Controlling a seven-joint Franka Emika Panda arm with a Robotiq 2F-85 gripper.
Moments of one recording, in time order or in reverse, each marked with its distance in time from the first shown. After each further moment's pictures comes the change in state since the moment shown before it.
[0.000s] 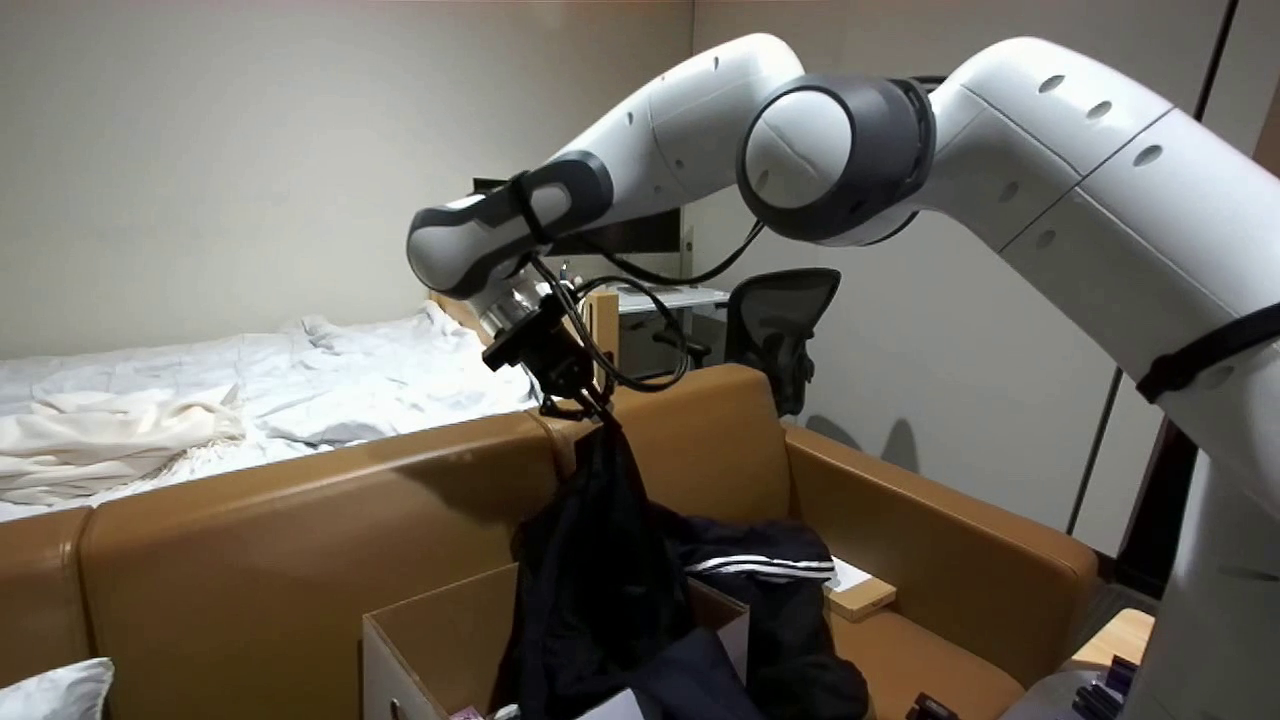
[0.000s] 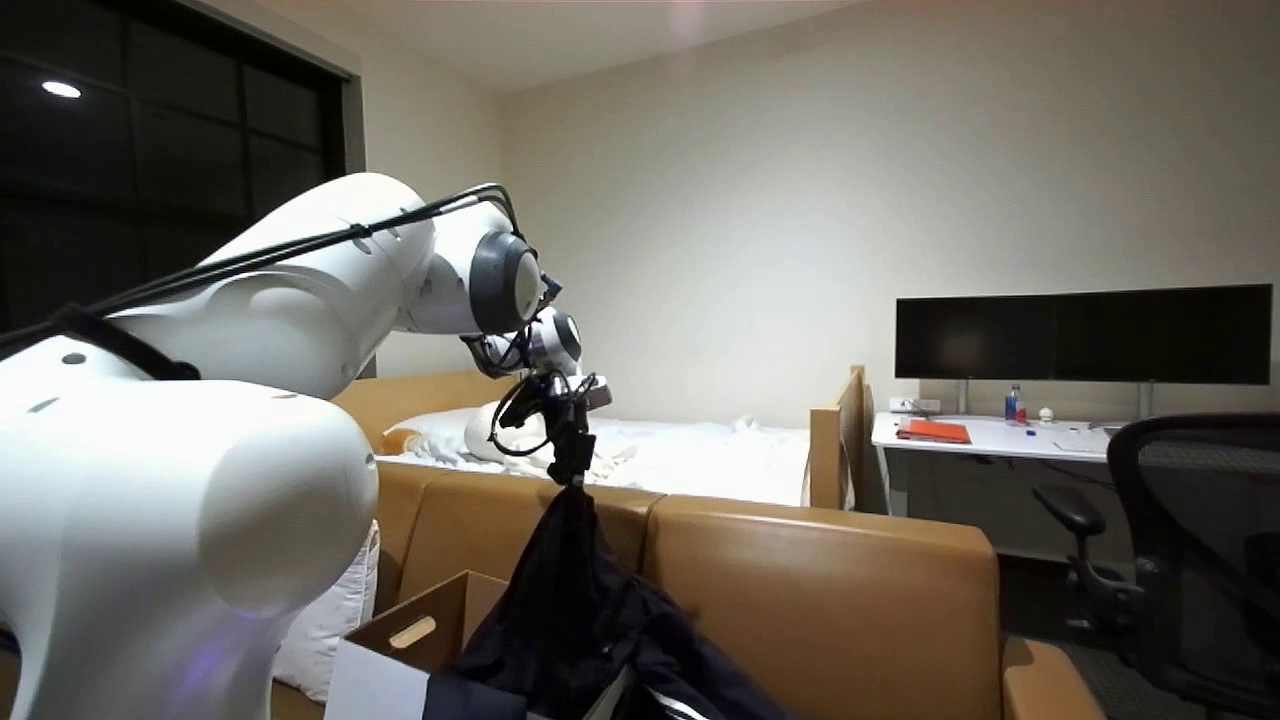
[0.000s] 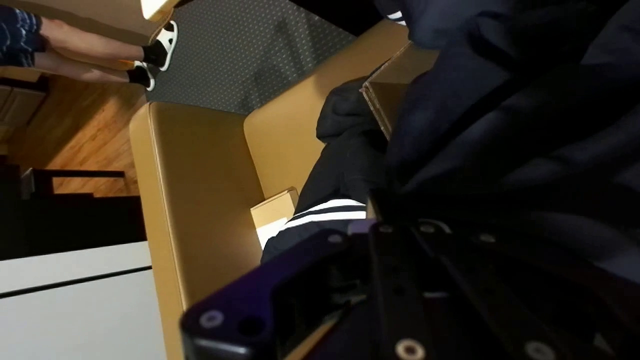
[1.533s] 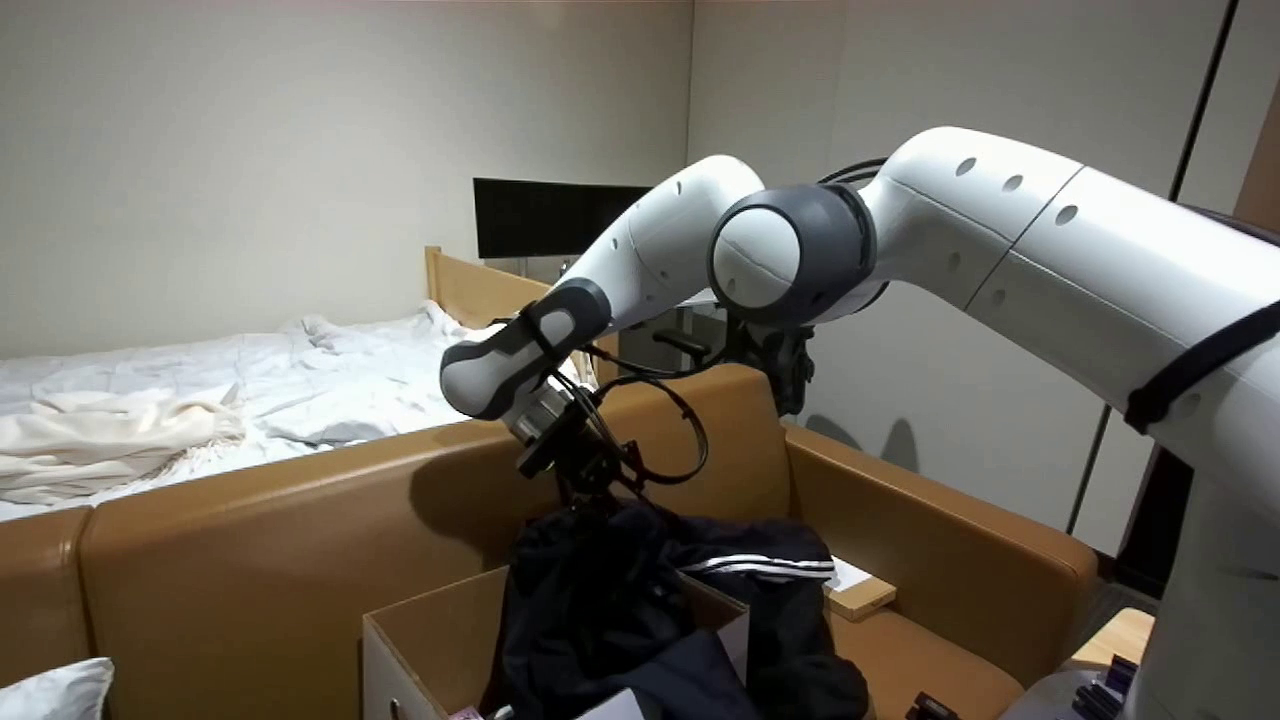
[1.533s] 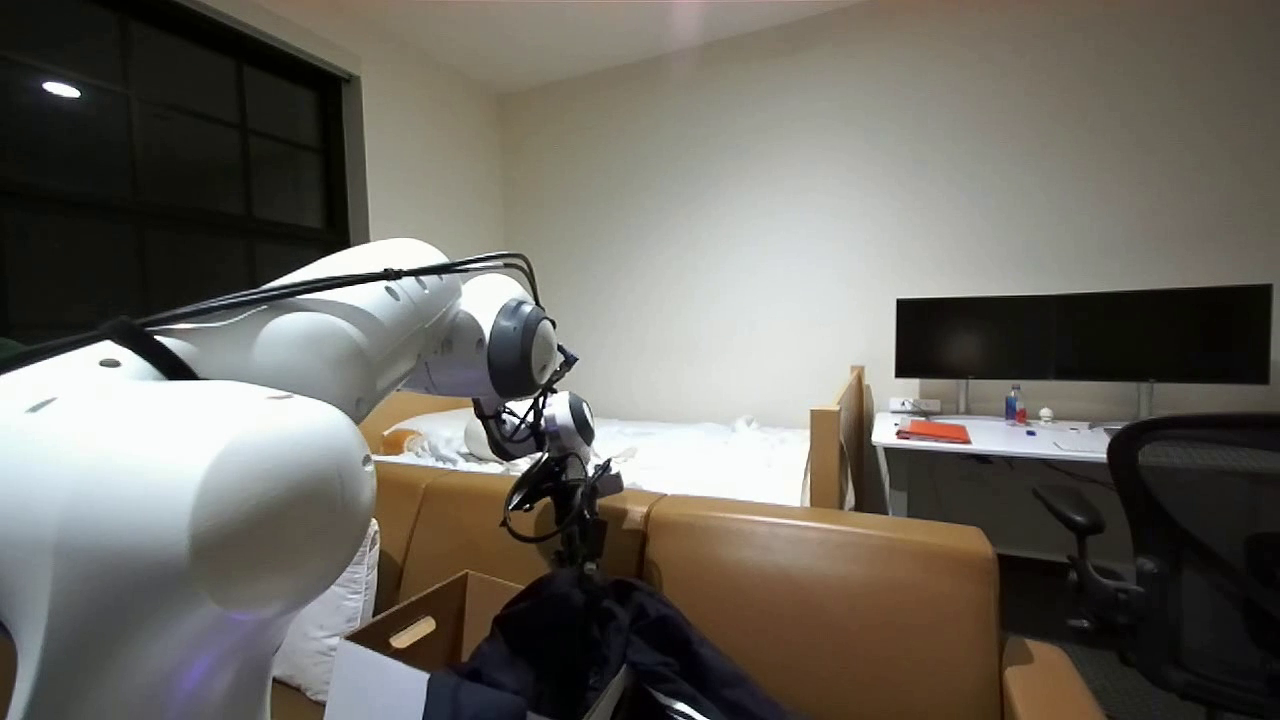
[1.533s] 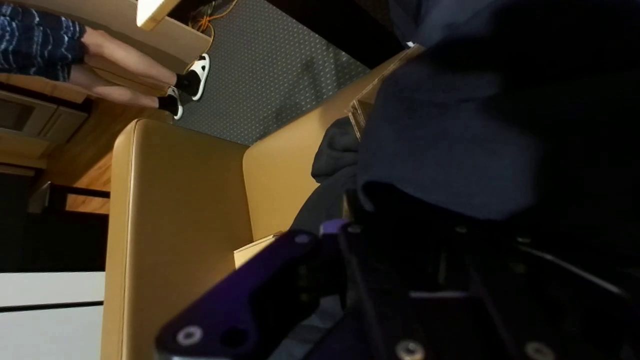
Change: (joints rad) arm -0.021 0.215 -0.017 -0.002 0.000 0.045 -0.045
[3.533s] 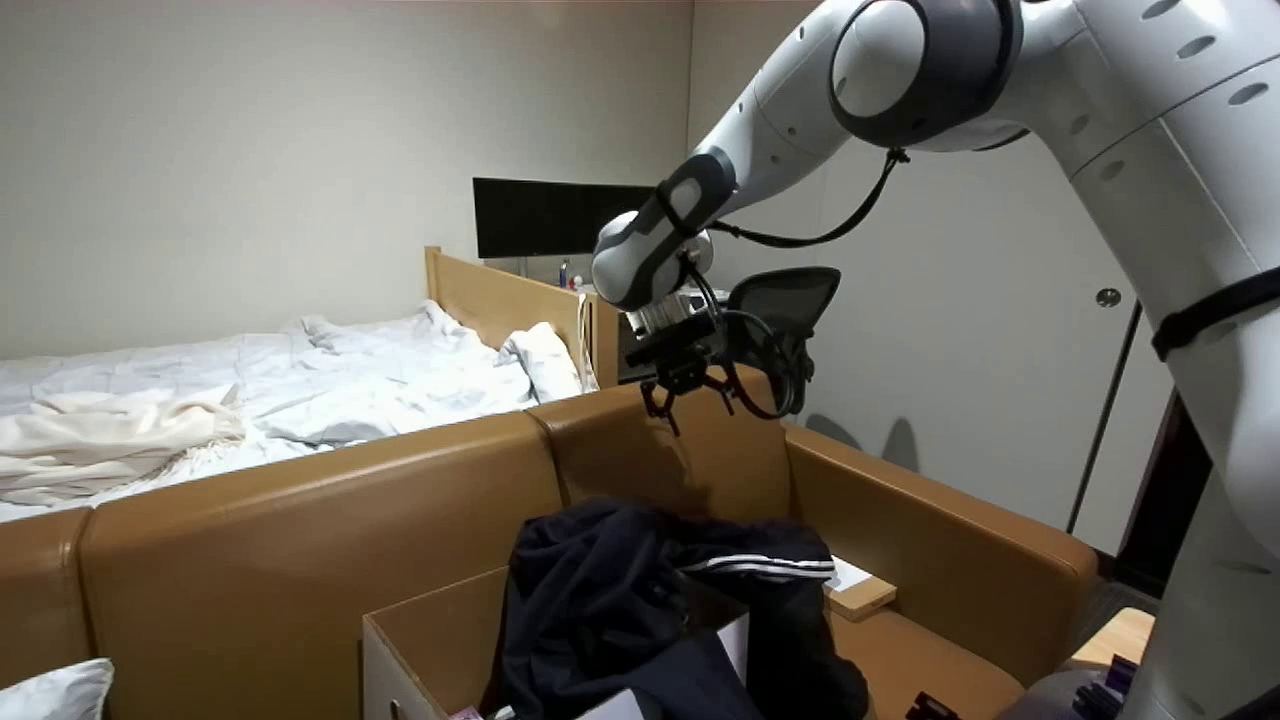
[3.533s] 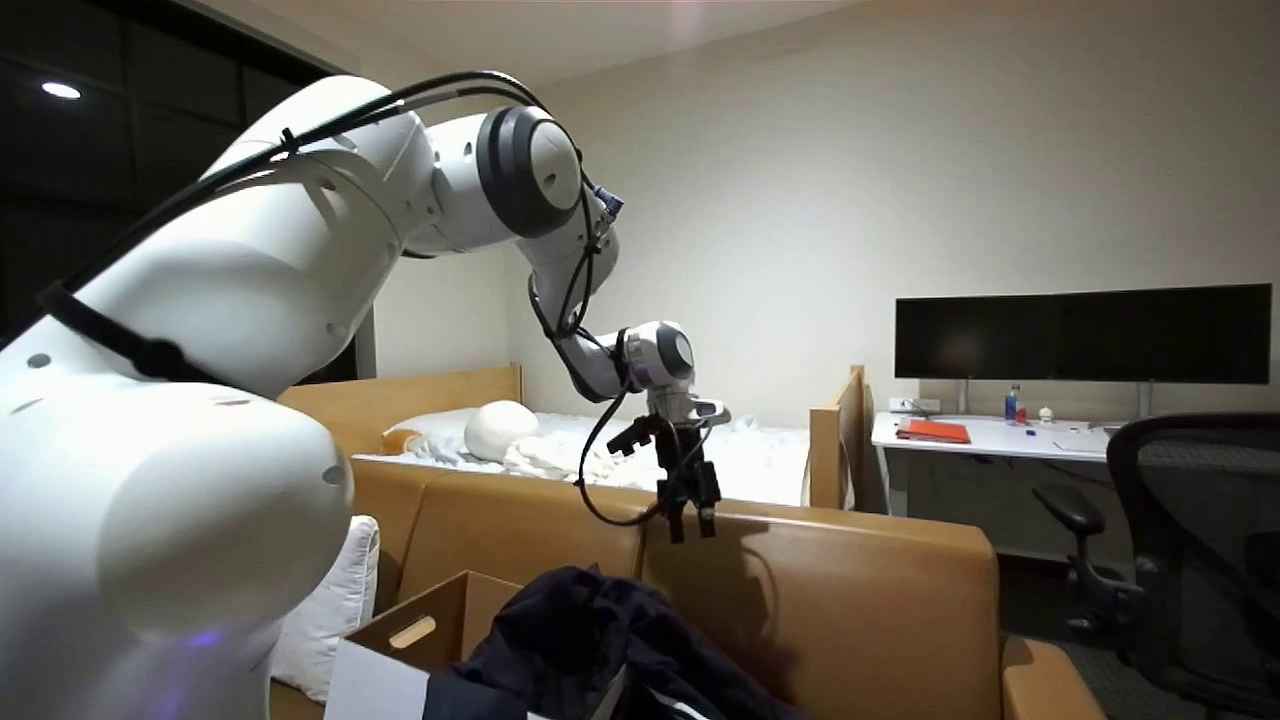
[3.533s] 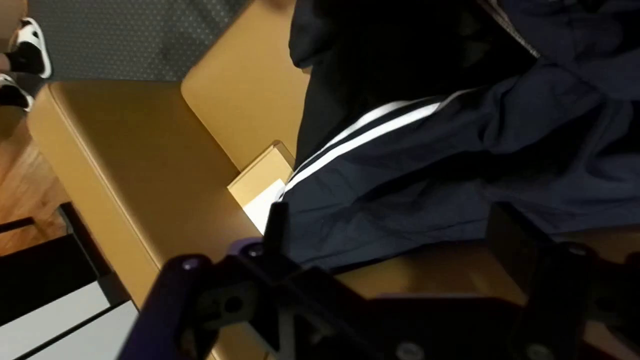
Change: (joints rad) arm -0.195 -0.483 -0.164 -0.550 0.103 0.578 0.003
